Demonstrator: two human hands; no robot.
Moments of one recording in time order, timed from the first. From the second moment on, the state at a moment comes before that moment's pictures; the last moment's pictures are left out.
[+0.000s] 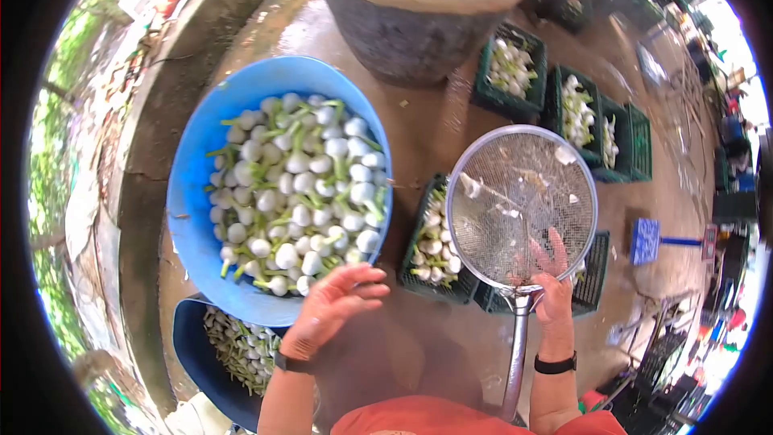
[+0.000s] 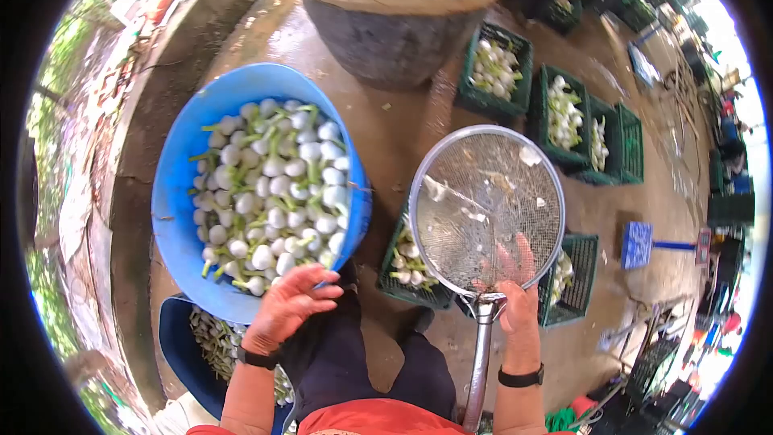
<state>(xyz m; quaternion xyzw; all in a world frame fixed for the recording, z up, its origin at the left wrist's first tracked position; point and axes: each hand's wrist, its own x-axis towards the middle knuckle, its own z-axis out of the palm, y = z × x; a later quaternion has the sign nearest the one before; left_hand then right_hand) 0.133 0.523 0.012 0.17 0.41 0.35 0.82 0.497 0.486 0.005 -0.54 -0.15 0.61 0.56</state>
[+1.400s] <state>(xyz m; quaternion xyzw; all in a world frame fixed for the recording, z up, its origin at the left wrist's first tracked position) -0.069 0.722 -0.254 0.26 0.58 0.30 0.71 0.190 0.739 -0.191 -0.68 -0.25 0.67 0.16</state>
